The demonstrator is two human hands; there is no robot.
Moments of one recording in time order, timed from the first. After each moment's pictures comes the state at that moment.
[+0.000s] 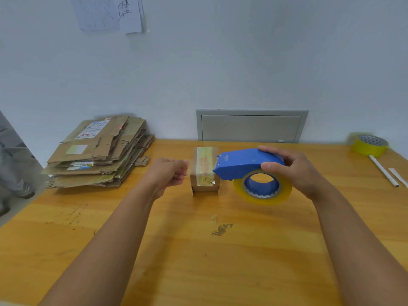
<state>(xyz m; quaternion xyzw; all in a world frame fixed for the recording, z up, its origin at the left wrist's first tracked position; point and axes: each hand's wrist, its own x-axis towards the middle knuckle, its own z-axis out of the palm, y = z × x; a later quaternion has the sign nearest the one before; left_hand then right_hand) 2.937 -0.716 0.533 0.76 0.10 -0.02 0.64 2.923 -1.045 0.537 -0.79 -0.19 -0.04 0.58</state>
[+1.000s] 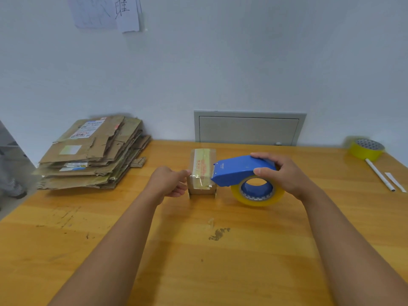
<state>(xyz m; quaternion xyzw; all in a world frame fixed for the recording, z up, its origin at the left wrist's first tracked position) 2.953 -0.724 0.511 0.83 0.15 -0.04 0.53 2.948 -1.040 0.521 -0.83 -0.16 -0.02 0.53</state>
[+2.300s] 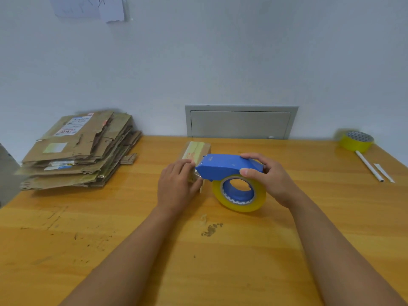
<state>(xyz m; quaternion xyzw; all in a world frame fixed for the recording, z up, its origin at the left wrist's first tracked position) 2.952 -0.762 0.447 0.90 -0.14 0.36 0.18 2.930 -1.025 0.501 -0.81 -0.12 -0.03 0.58</state>
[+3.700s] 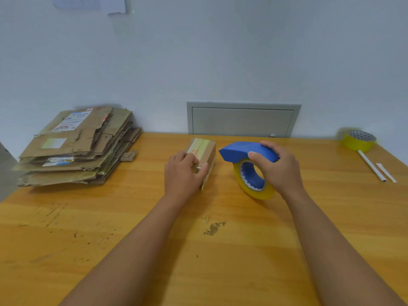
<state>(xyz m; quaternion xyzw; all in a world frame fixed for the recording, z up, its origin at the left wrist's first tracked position) 2.957 -0.779 0.475 0.91 -0.03 0.26 0.32 2.945 -1.020 0.501 -0.83 0.01 -0.23 0.51</state>
